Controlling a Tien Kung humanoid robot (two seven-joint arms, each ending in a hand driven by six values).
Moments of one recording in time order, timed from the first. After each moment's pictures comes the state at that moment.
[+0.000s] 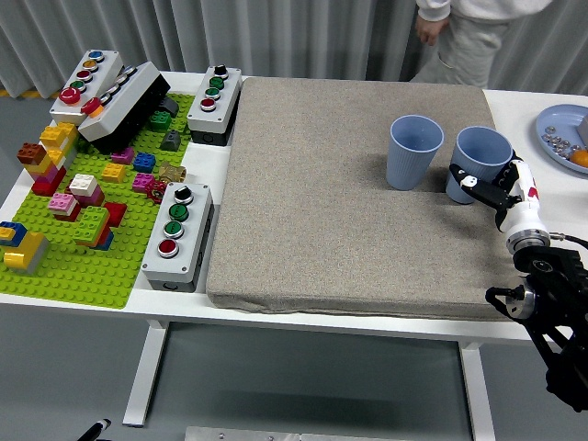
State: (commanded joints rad) left arm -0.11 0.10 -1.13 -0.18 1.11 -0.18 0.05; right arm 0.50 -0.13 1.00 0.91 -0.78 -0.36 0.27
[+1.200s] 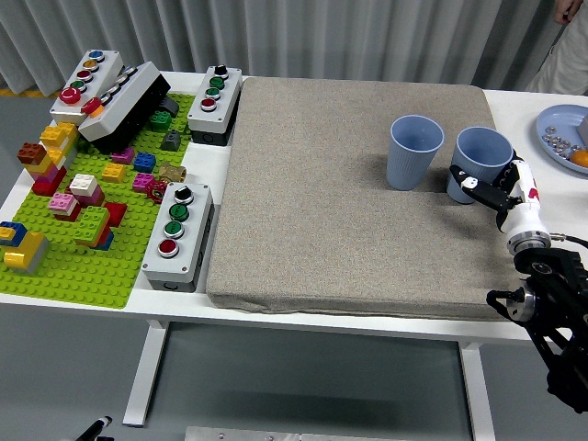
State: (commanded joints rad) left arm -0.12 0.10 -1.13 -0.18 1.12 -0.19 0.05; right arm 0.50 -0.13 0.99 0.88 -0.78 -0.35 0.30
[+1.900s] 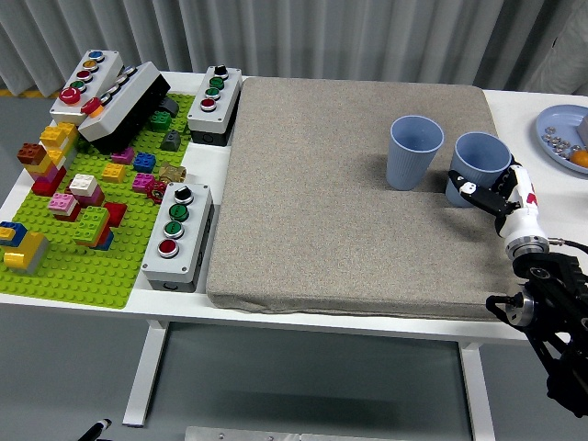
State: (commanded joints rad) left arm -0.11 0.10 -1.13 -0.18 1.12 -0.19 0.05; right arm 0.49 -0.13 0.98 0.86 -0.79 -0.32 0.32
